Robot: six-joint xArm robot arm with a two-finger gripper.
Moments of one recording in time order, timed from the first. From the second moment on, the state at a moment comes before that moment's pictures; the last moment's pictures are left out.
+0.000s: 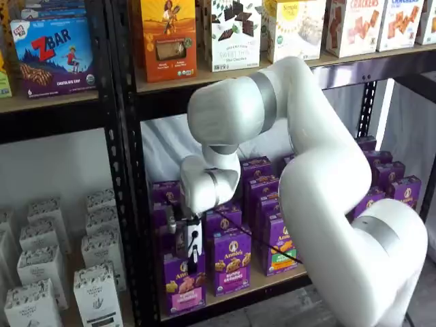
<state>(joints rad) 0.37 1.03 -1.48 0.13 0.42 -1.31</state>
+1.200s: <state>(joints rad) 0.38 0.63 -1.04 0.01 0.41 -1.19</state>
